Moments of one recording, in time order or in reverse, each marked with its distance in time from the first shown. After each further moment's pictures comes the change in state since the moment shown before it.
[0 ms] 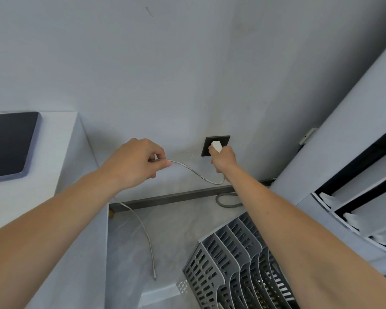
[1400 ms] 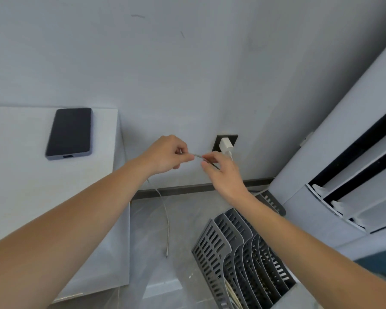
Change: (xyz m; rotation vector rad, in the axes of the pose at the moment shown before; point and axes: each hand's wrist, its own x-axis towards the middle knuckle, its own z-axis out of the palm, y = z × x) left_hand -0.016 0.003 -0.001 -0.203 -0.067 0.016; right_hand -0.198 -0.043 -0.014 -0.151 -0.087 -0.482
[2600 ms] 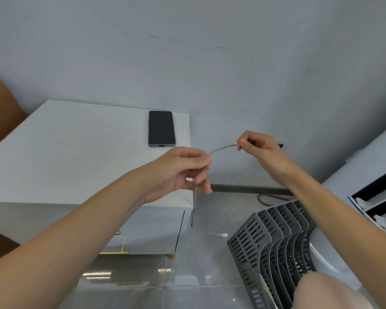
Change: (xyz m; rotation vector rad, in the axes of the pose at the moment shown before) left_hand -0.216 0.046 -0.108 -0.995 -0.215 -0.078; right_hand -0.018 -0.130 -0.025 0.254 -0.321 -0.248
